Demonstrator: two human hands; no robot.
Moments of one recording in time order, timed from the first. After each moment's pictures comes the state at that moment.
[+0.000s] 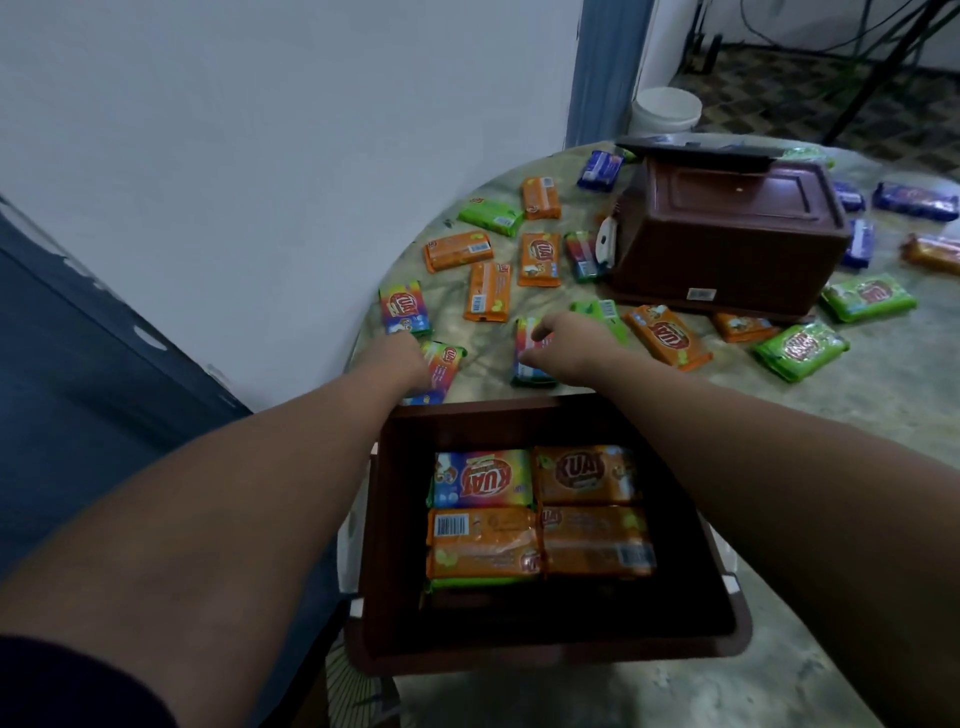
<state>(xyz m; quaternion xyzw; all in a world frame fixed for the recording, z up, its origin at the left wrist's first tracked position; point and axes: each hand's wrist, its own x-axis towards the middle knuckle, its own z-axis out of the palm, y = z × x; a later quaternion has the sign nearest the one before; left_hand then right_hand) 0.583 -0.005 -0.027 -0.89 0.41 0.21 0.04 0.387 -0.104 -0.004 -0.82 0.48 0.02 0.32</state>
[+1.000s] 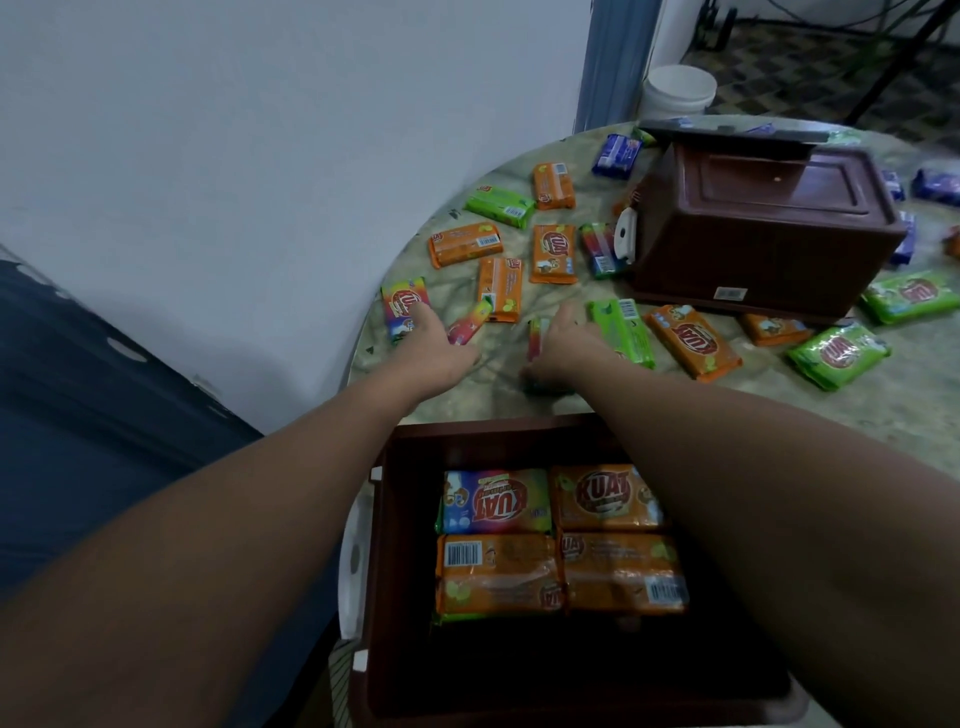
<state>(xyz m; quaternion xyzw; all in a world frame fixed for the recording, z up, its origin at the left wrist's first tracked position) 0.568 -0.019 -0.025 -0.85 0.36 0.31 -0.22 0.433 -0.133 -0.058 -0.76 0.58 0.10 0.27</state>
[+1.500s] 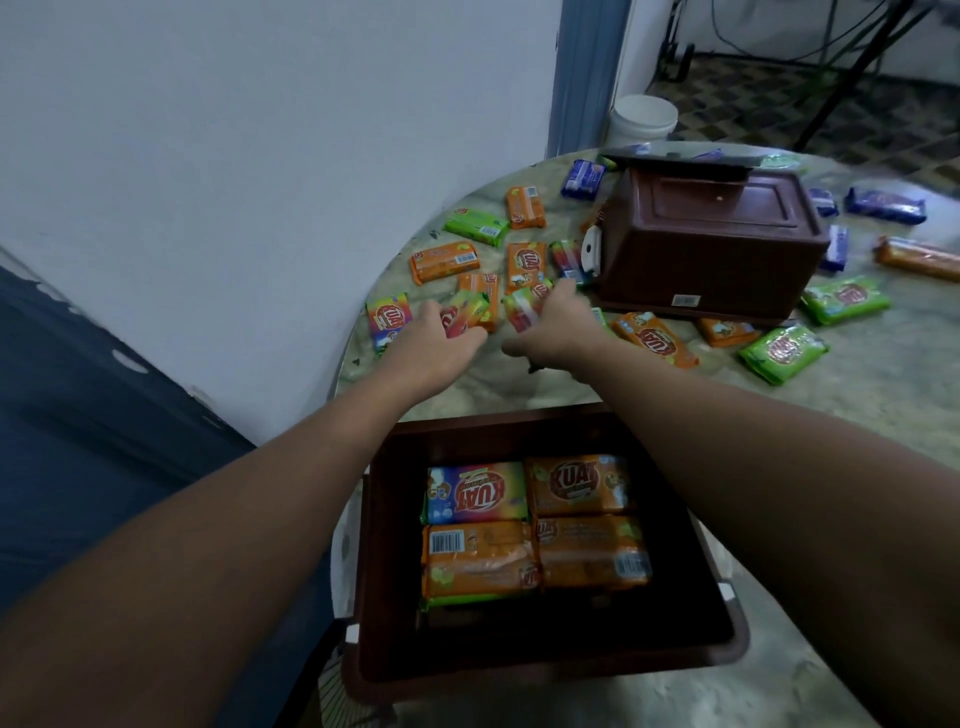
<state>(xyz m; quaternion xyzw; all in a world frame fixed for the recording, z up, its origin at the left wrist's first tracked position) 0.542 -0.013 0.006 -0.83 0.43 0.26 -0.25 0.399 -0.116 0.009 -0.72 0.56 -0.09 0.41</state>
